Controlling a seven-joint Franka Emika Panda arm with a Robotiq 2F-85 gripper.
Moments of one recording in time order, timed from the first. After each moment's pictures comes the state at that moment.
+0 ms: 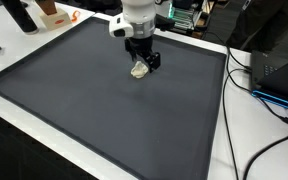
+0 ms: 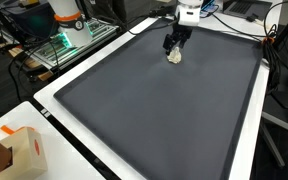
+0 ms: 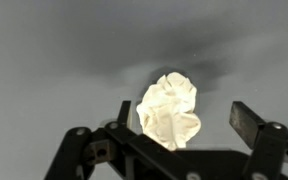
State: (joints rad) arm 0.21 0.44 0.03 -2.02 -0.01 2.35 0.49
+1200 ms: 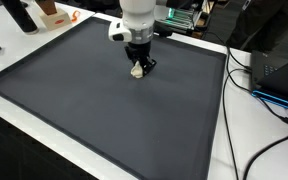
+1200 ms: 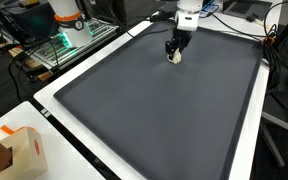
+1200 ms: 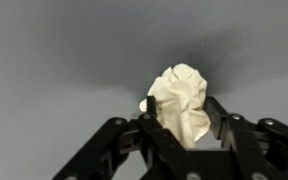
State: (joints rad) arm 0.25 0.48 -0.01 -2.01 -0.03 2.41 0.55
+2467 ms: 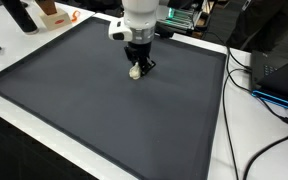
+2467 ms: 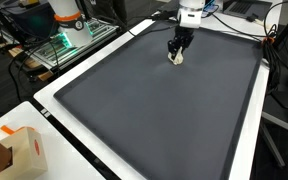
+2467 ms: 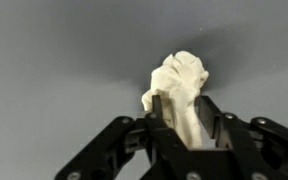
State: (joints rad) arm 0.27 0.49 -0.03 -1.99 -0.08 2.41 0.60
